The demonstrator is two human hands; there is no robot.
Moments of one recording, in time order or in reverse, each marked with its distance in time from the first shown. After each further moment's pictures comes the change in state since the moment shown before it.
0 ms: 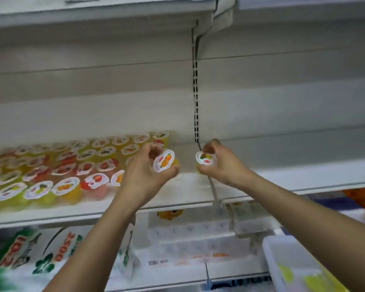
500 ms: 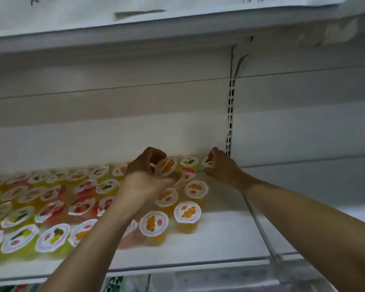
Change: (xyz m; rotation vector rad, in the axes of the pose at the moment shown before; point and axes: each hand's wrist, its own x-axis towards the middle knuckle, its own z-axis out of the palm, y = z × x) left_hand 0.100 -0.044 -0.065 0.085 -0.014 -0.029; right_hand 0.166 0.001 0.084 -0.237 -0.029 -0.005
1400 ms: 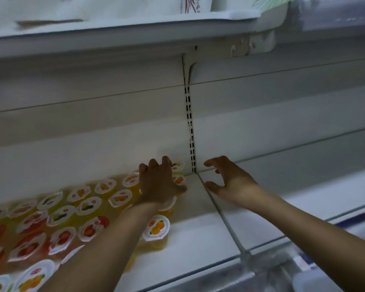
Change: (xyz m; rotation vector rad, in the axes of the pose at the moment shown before) left_hand 0.076 0.009 0.117 0.760 -0.143 0.303; right_hand -0.098 0.017 -0.073 -0.036 0.080 0.024
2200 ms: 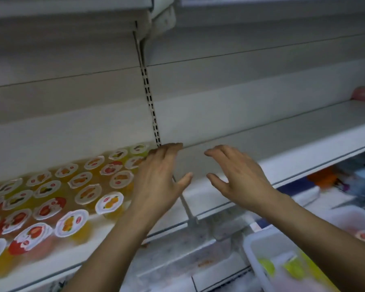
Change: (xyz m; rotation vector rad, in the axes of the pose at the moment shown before) left_hand -0.093 0.092 -0.040 -0.341 0.272 0.275; right_hand -0.093 0.048 -0.041 -0.354 0.270 -0.192
